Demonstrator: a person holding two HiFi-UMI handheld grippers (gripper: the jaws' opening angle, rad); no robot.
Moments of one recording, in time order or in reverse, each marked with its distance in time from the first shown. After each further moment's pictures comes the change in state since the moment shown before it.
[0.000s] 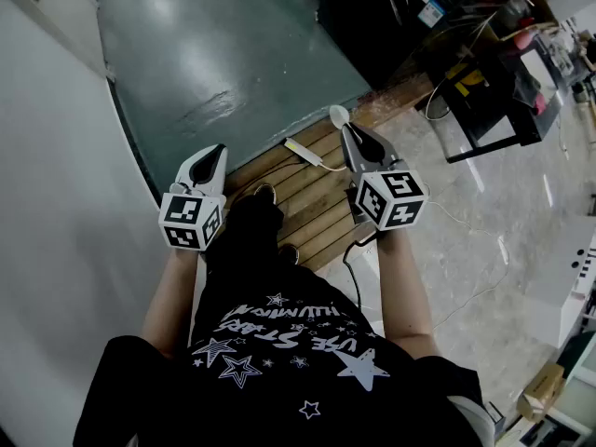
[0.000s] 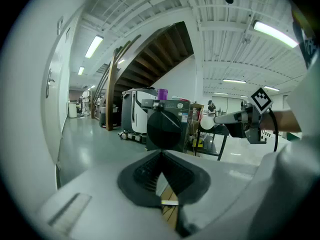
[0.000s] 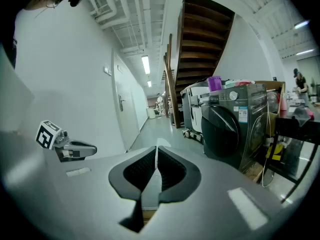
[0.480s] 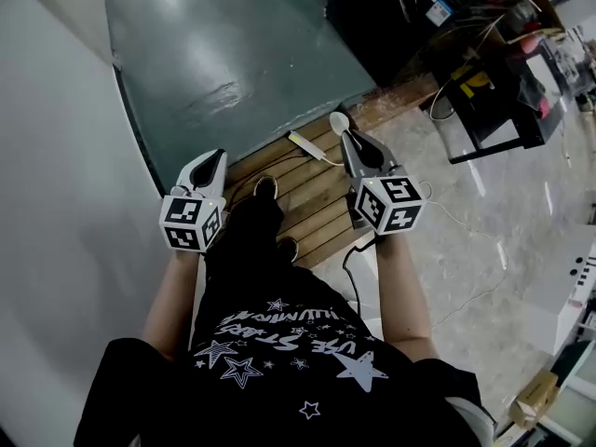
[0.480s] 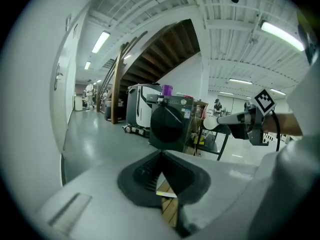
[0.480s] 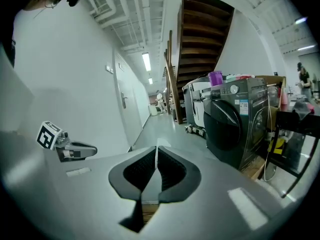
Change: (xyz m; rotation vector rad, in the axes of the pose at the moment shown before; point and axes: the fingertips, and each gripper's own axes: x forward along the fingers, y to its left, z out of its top) left arm -0.039 -0.007 -0.031 -0.060 0.047 0.042; right arm -0.022 0.025 -0.027 0.021 0.038 0.028
